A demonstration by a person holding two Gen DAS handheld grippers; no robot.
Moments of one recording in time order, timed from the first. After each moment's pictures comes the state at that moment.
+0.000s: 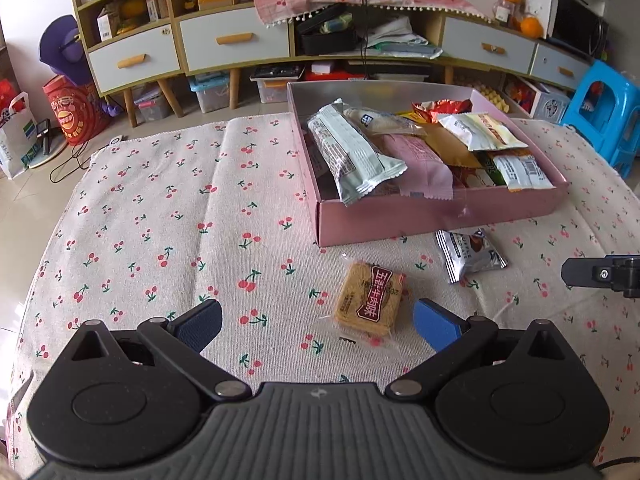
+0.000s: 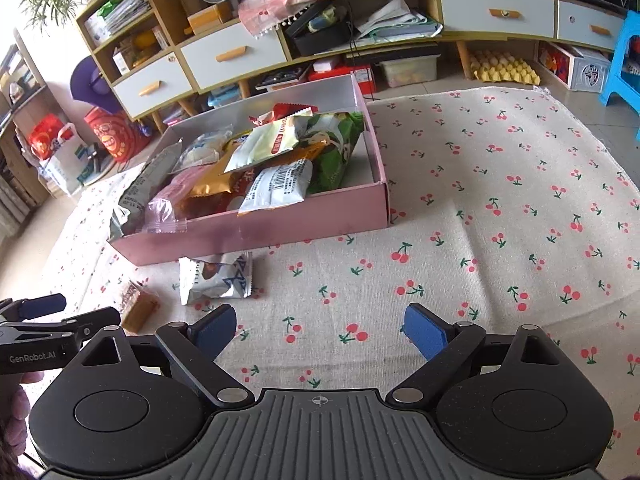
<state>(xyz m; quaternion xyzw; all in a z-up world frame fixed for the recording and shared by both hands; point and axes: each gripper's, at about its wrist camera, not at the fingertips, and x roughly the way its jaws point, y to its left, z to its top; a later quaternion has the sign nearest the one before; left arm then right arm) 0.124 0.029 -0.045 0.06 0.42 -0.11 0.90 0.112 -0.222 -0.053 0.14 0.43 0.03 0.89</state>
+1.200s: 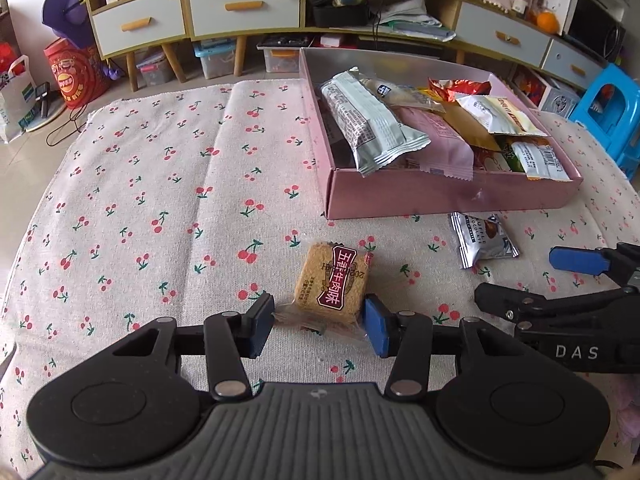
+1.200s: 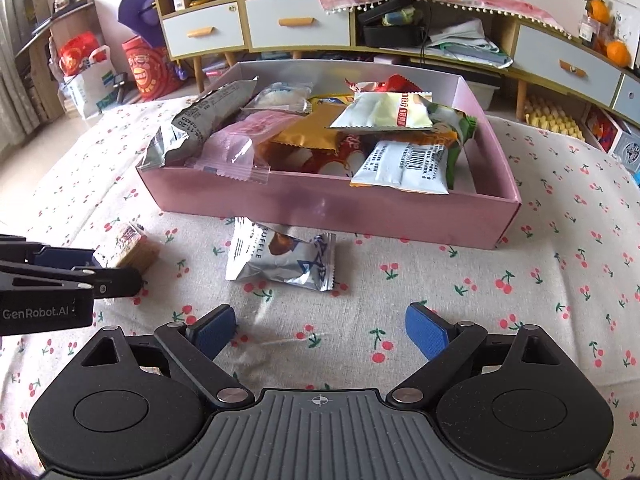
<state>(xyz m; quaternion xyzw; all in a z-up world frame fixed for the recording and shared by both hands) 0.128 0.047 -0.052 0.03 0.47 -0.10 0.88 0.134 -0.140 -0.073 0.01 0.43 0.08 0.90</state>
